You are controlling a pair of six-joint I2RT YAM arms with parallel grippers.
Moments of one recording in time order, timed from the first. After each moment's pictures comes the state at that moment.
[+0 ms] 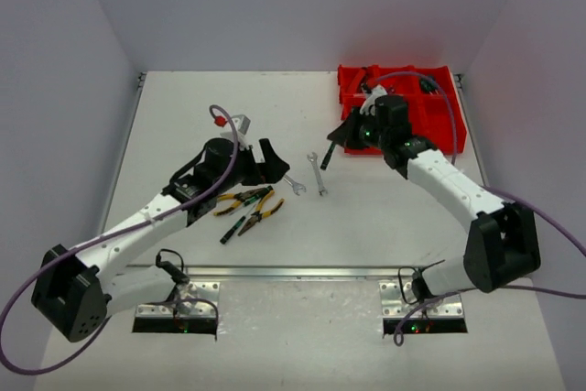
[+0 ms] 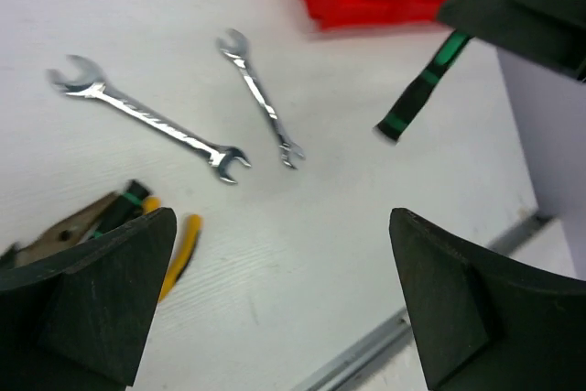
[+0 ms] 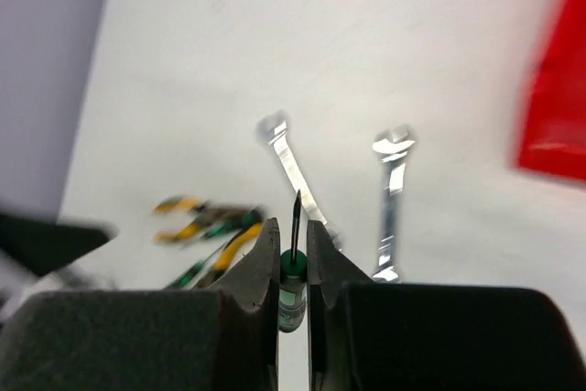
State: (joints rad) left arm -0.57 1.12 0.72 -0.02 0.09 -0.62; right arm 0.39 1.40 0.96 -0.05 -0.31 0.52
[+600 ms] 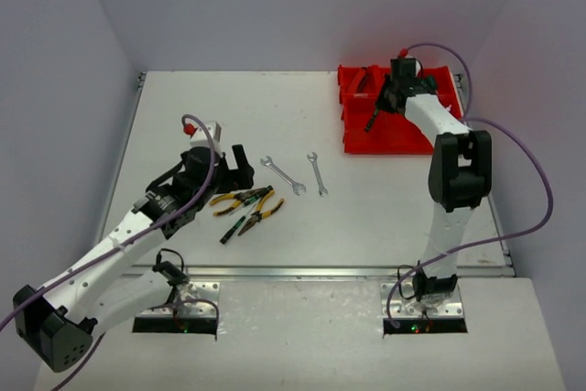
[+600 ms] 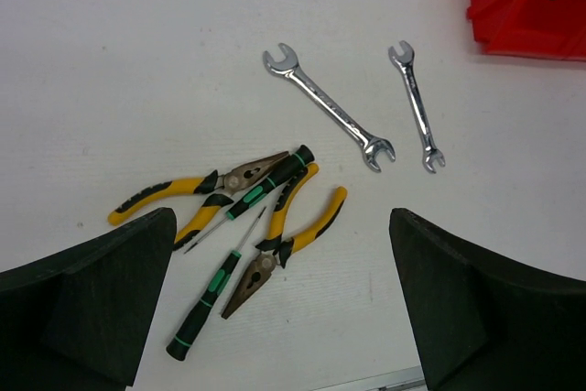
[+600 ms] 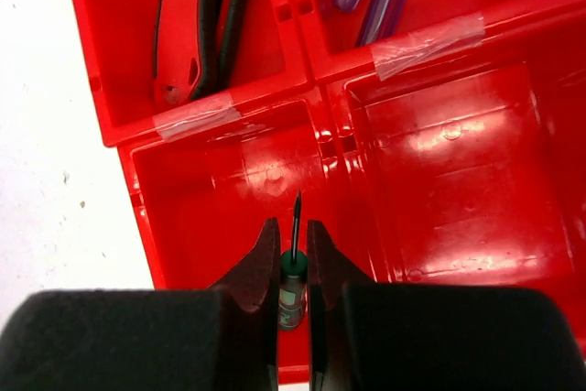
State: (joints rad) left arm -0.57 0.87 0.78 -0.47 -0.31 -0.55; right arm 0.09 2.02 1.56 -0.29 0.10 0.42
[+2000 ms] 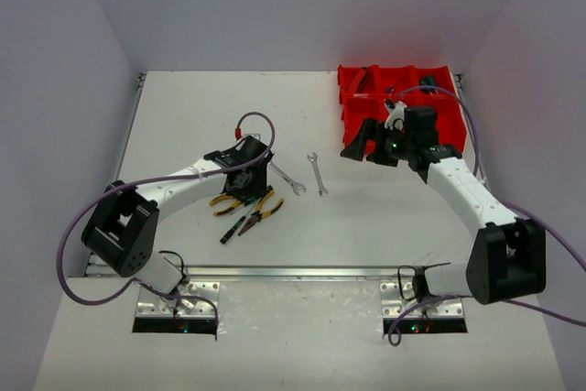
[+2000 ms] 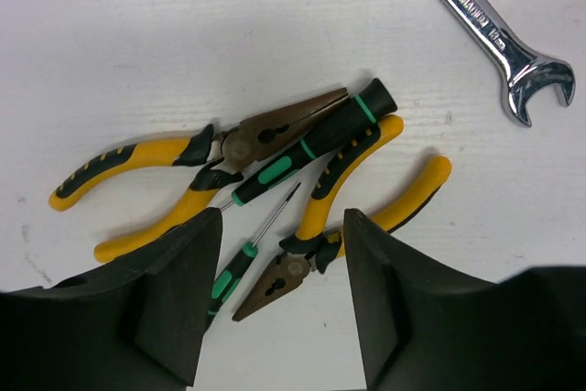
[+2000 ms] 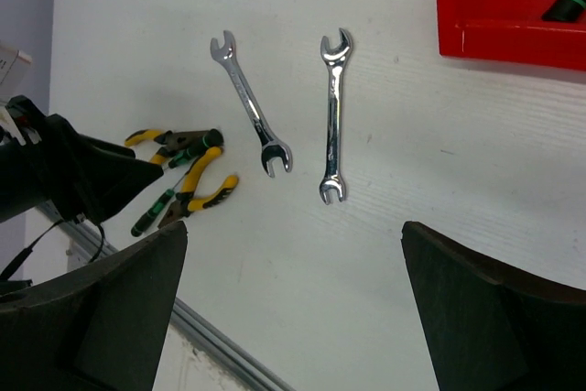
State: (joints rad) left arm -0.57 1.53 0.95 -0.55 -0.25 -0.55; right arm 0.16 1.35 0.90 -0.26 -0.48 0.39
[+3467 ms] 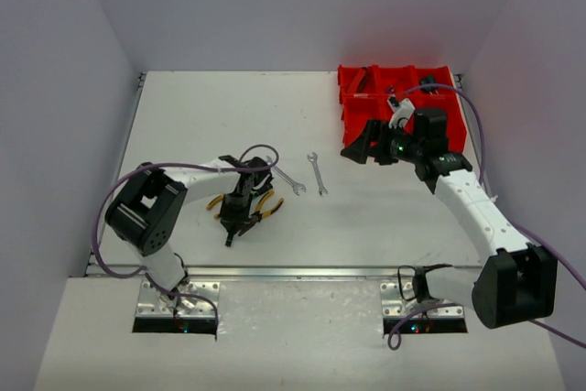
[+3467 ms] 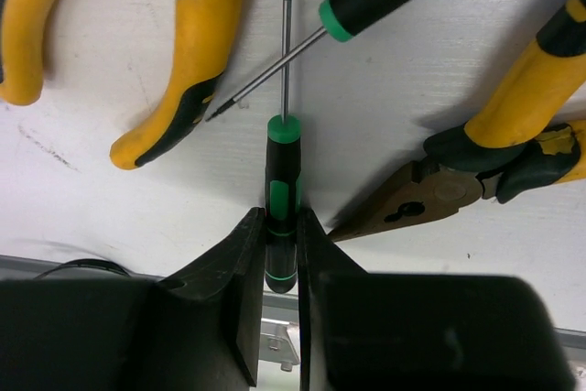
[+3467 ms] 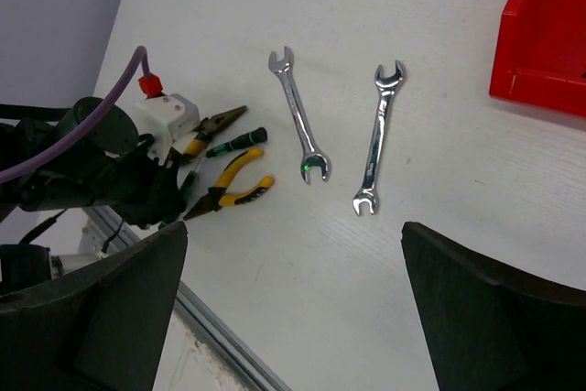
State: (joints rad) left arm -0.57 1.69 0.93 -0.87 -0.18 -0.50; right arm 0.16 1.21 0.87 -0.21 -0.57 0.35
